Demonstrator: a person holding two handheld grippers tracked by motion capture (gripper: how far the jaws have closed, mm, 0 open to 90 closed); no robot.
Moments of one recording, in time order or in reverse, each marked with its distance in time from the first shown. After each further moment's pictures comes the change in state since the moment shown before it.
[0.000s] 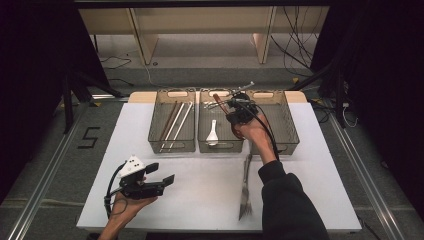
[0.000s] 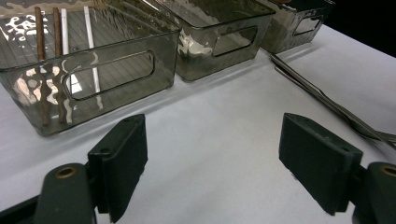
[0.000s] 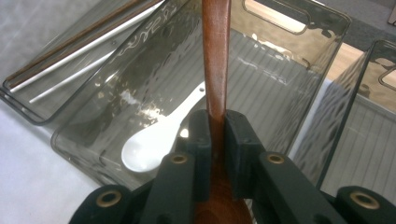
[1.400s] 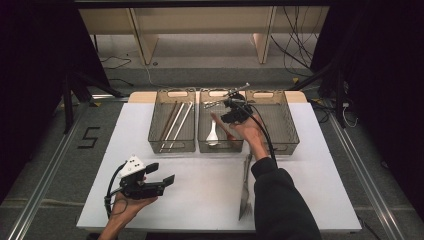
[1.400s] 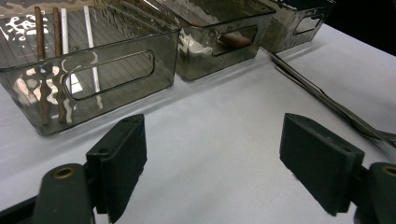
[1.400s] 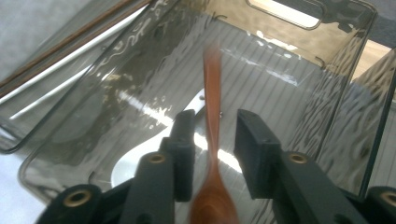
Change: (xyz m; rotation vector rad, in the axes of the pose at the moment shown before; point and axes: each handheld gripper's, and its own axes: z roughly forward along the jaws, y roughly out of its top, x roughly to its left) left arm 0.000 0.000 0.000 -0.001 0.004 0.003; right arm -0.003 0.002 0.028 0.001 0.019 0.031
